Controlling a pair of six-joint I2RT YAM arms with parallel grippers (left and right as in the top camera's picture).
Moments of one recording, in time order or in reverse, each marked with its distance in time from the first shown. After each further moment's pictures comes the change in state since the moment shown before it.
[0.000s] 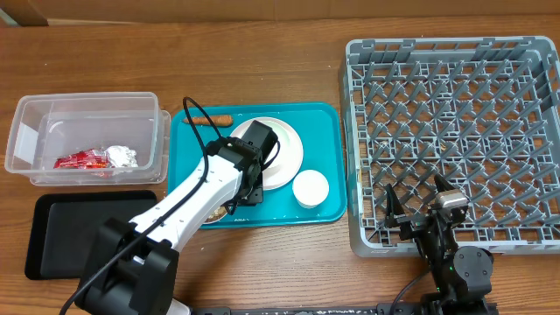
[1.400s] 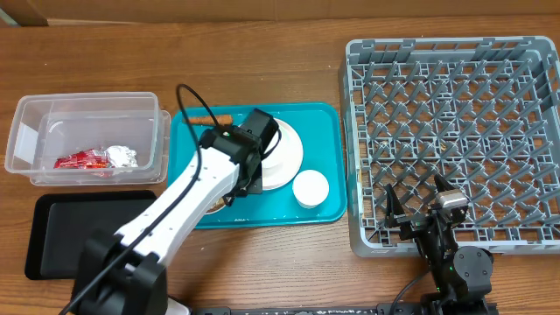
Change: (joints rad) left arm 0.009 -0.052 0.134 -0.147 -0.012 0.006; right arm 0.000 0.000 0.000 0.000 0.000 0.000
